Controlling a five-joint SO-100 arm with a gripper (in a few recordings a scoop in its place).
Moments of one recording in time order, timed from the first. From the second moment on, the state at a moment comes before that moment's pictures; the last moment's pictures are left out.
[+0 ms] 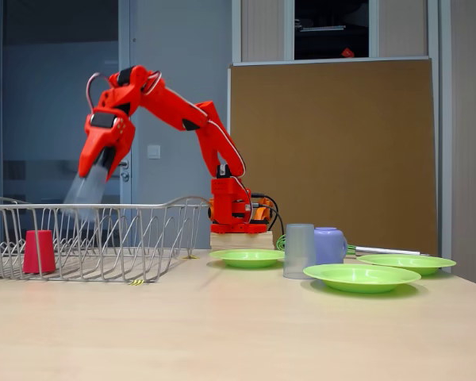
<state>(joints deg) 31.0 52.2 35.5 88.8 -34.3</state>
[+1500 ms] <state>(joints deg) 37.1 39.4 23.6 94.0 -38.5</state>
